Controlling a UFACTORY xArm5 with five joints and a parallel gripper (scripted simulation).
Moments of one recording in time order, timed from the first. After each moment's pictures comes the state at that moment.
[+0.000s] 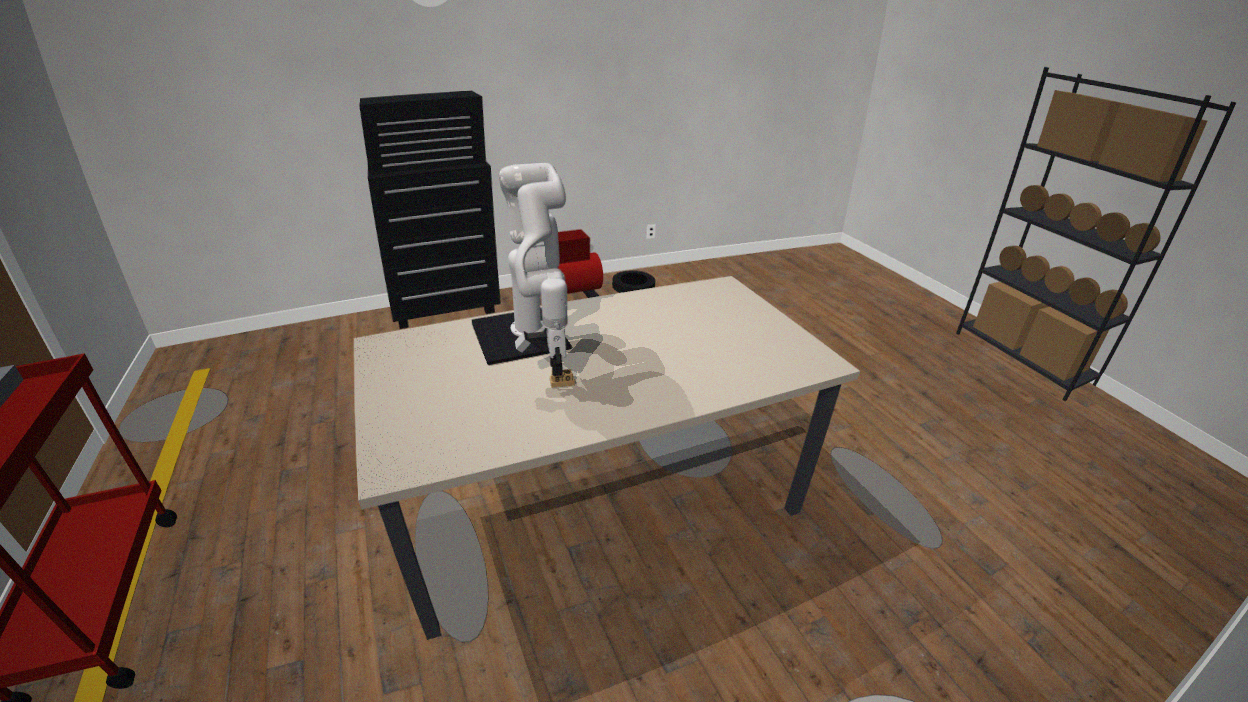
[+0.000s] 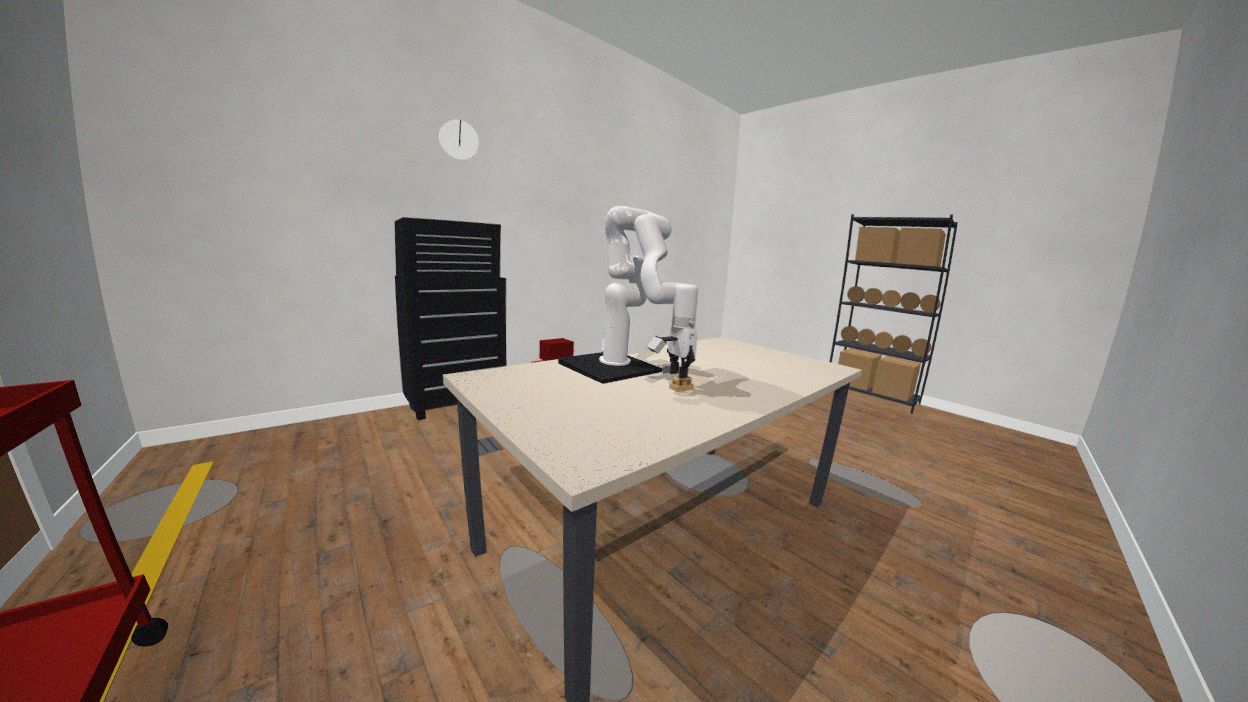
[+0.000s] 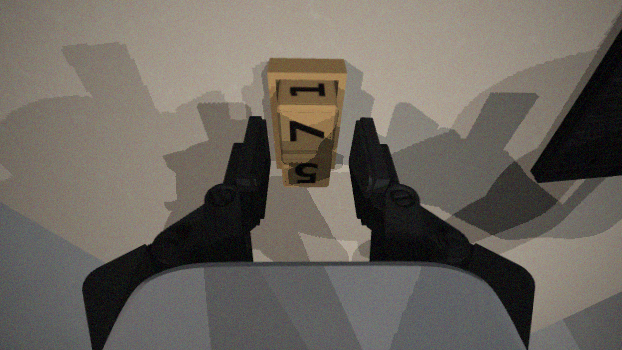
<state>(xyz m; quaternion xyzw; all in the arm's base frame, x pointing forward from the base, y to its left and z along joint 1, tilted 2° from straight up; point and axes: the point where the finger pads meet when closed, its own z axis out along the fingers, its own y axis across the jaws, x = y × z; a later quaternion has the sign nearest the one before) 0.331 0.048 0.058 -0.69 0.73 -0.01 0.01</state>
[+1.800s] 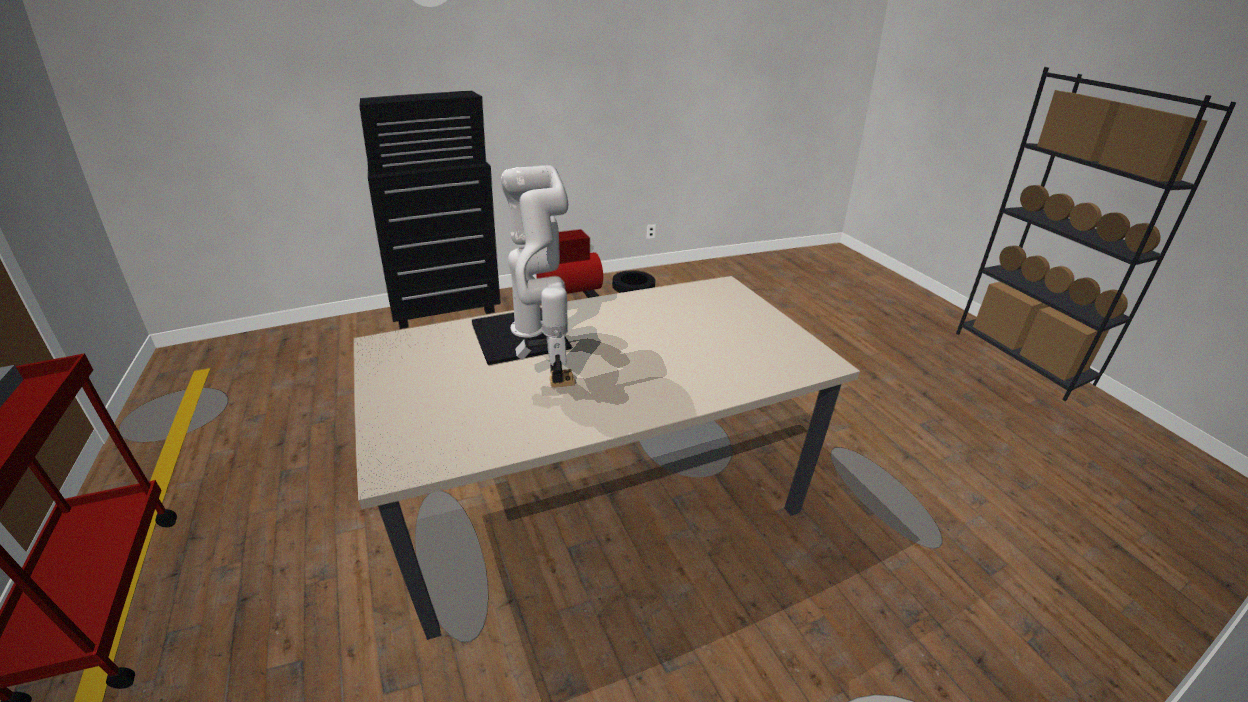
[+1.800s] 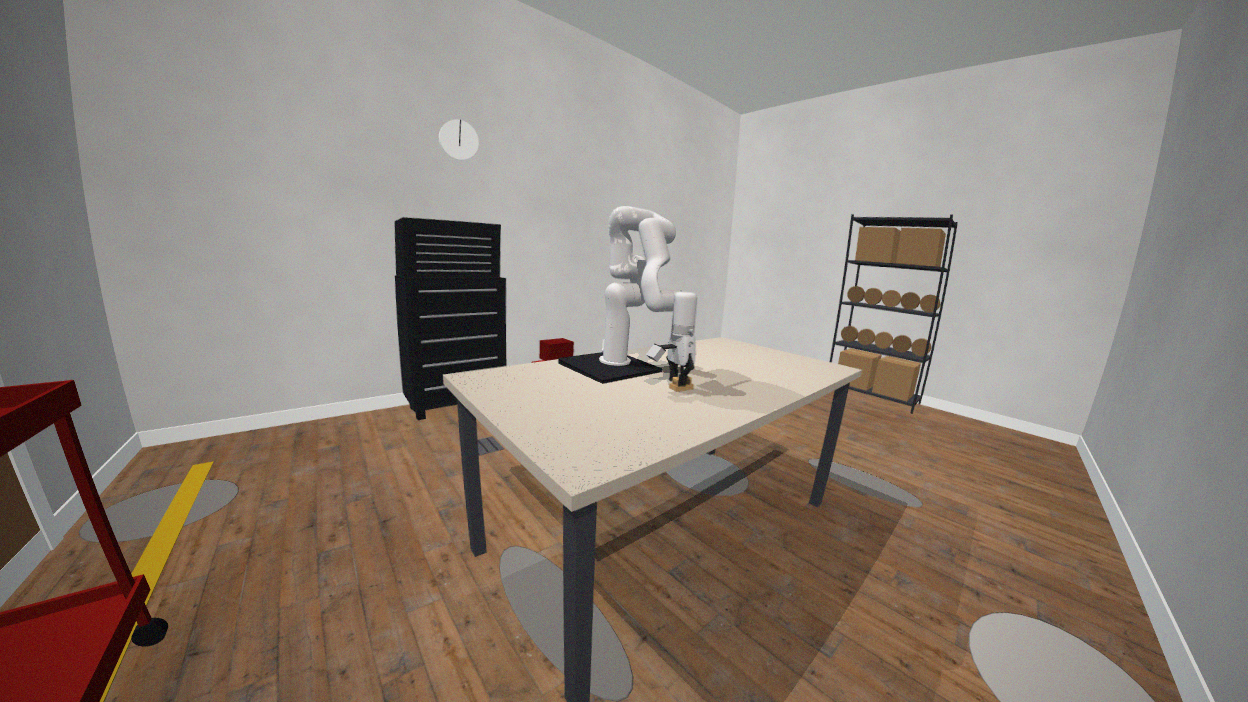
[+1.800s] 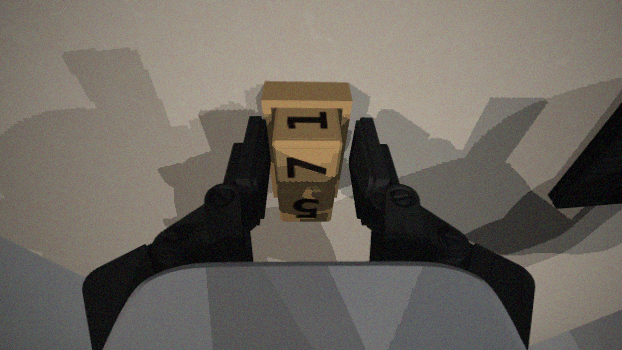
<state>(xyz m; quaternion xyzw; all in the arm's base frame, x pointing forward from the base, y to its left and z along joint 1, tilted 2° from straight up) 0.332 0.048 0.032 -0.69 0.73 -0.01 0.01</state>
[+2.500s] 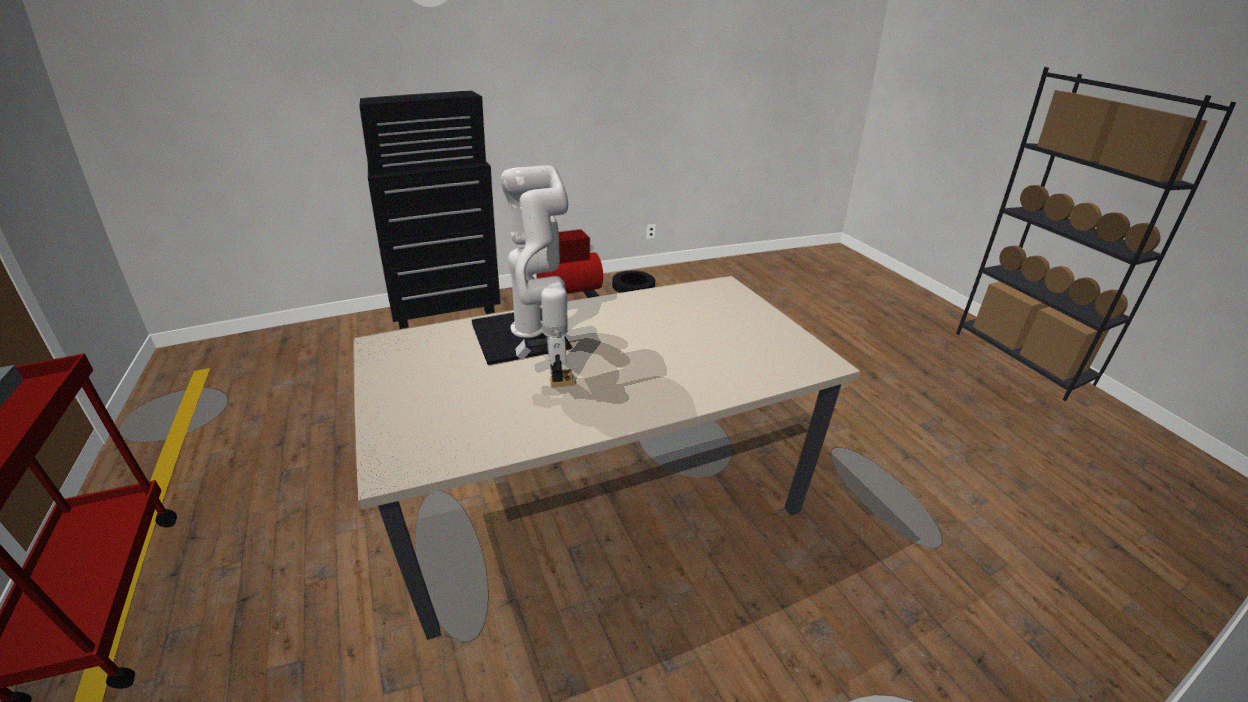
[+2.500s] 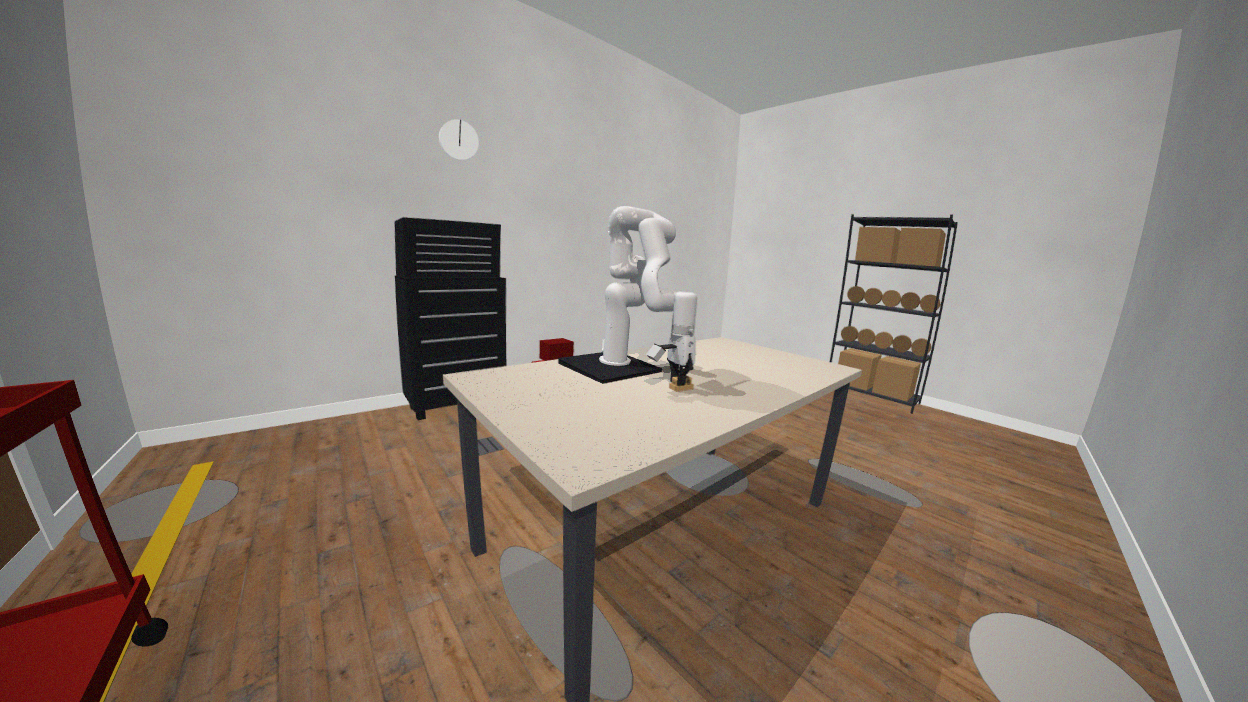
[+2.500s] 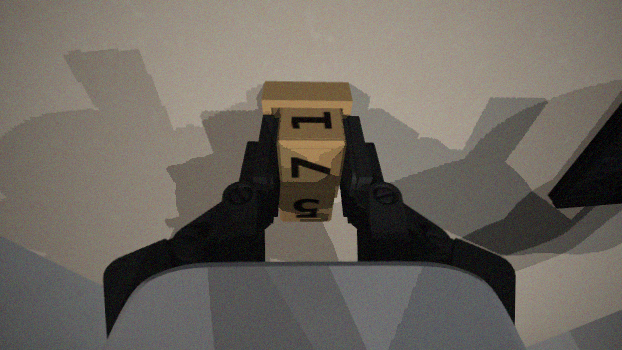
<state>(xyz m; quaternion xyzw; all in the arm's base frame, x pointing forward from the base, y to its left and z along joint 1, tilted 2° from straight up) 0.332 0.048 0.032 -0.69 0.73 -0.01 0.01</state>
